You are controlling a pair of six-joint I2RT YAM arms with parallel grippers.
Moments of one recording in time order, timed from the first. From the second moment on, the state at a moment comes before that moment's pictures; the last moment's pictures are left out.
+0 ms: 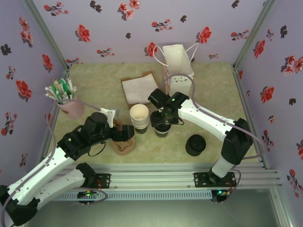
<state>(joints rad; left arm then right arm) -0.78 0.74 0.78 -0.67 0.06 -0.60 0.86 1.64 1.44 -1.10 0.05 0.63</state>
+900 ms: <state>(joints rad) -0.78 0.74 0.78 -0.66 0.06 -0.60 0.84 1.62 1.36 -1.02 0.02 0.64</state>
